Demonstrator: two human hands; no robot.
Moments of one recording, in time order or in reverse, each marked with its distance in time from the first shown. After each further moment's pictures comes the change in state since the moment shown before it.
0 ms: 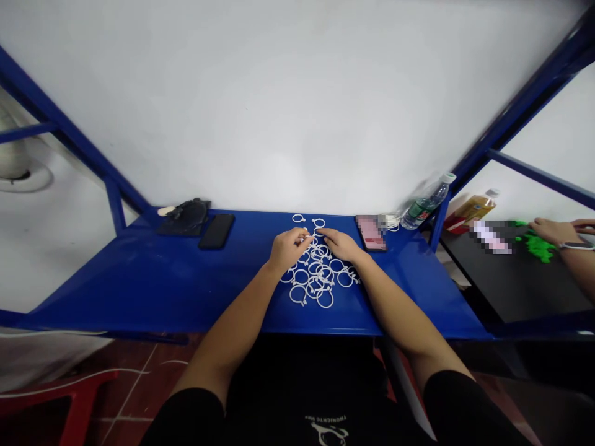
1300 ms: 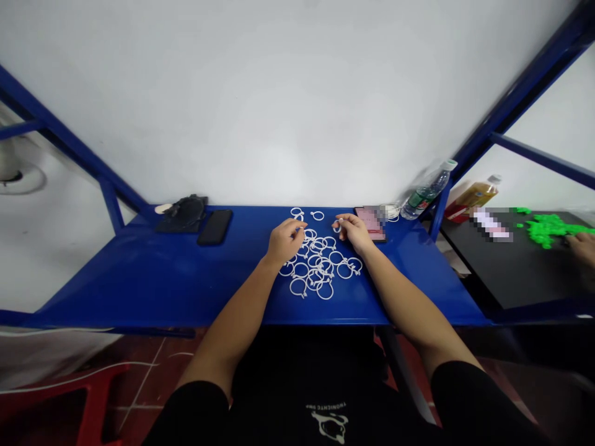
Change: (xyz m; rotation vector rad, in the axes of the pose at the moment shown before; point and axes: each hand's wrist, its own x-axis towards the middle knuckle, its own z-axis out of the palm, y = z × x) left_hand 0.003 0.001 -0.005 -0.032 -0.029 0.014; right_hand -0.011 0.012 -0.007 0.968 0.395 0.364
